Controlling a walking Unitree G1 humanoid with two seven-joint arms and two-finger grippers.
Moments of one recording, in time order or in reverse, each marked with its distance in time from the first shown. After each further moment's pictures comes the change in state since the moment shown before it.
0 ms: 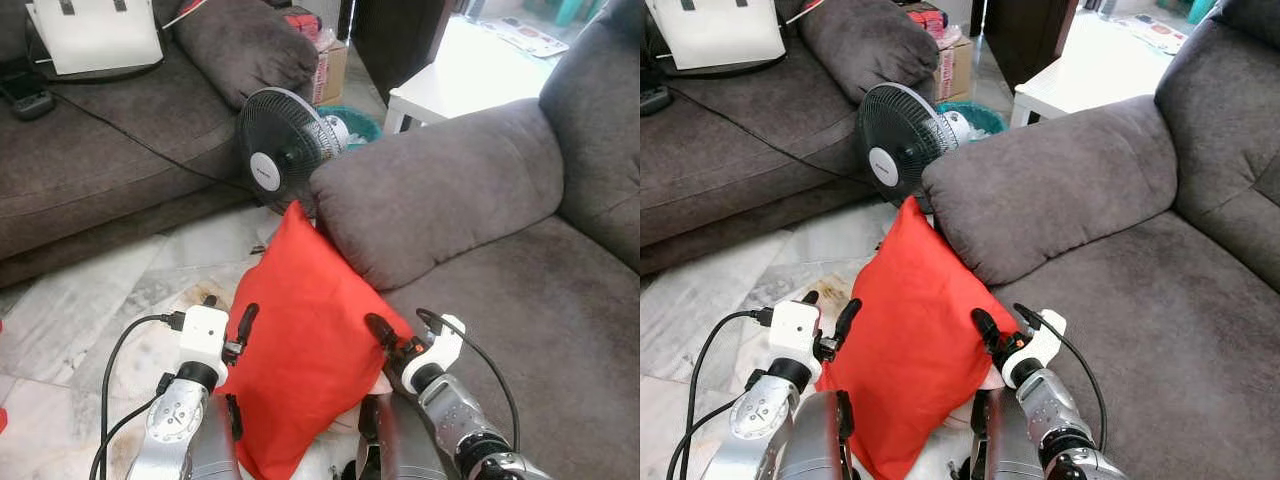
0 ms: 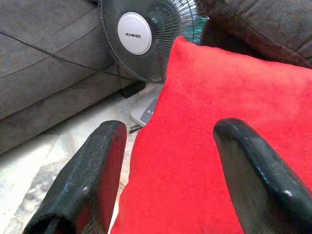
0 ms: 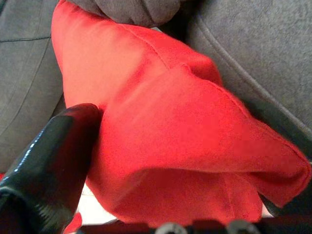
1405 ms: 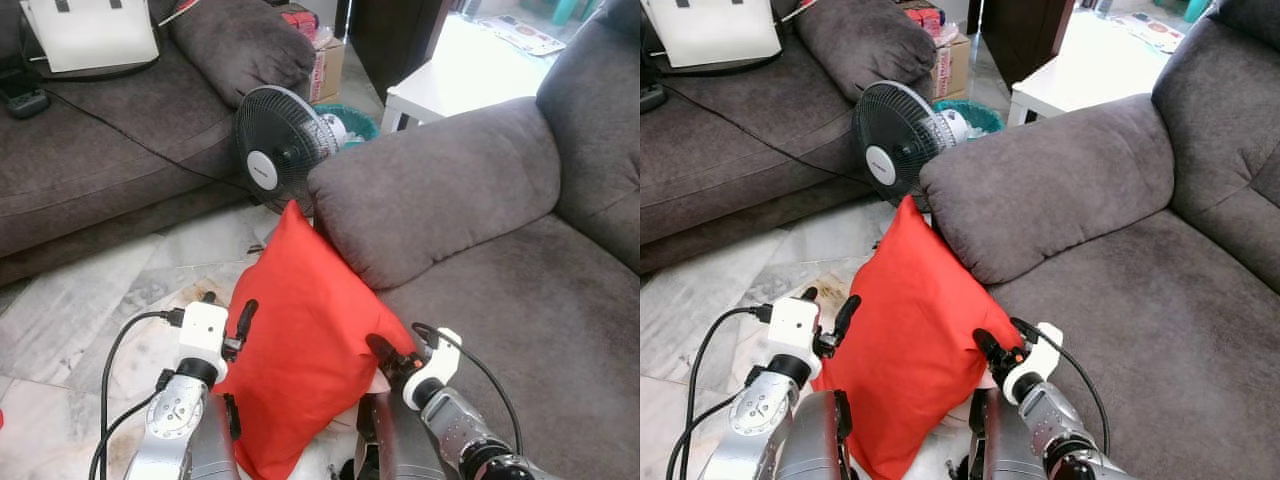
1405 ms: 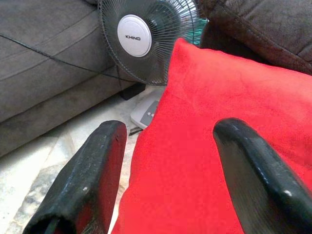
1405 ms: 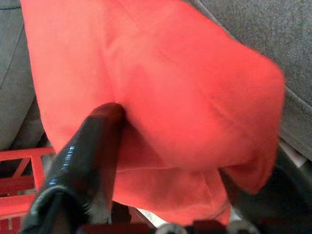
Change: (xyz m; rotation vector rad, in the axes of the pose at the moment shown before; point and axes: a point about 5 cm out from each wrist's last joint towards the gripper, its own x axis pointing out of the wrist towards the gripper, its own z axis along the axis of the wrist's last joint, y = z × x) left arm 0.003 0.002 0.002 0.007 -0.009 0.005; right arm -0.011 -0.015 -0.012 -0.022 0.092 -0.027
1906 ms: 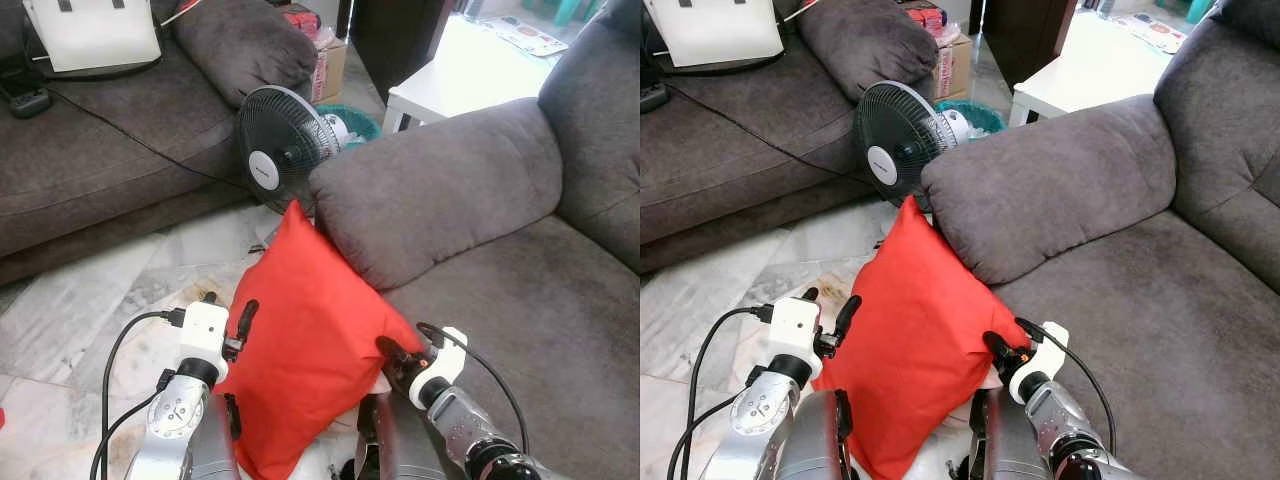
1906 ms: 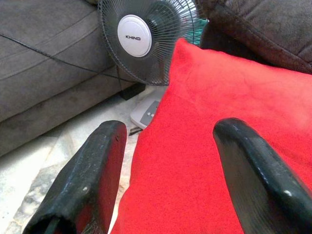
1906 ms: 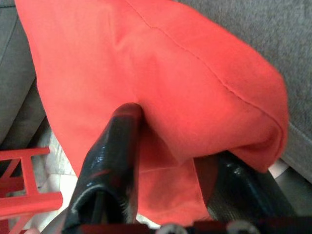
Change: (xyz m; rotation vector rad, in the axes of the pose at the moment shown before) left arm 0.001 -0.001 0.000 -0.002 0.000 -0.002; right arm -0.001 -0.005 0.008 -0.026 -0.008 -0.037
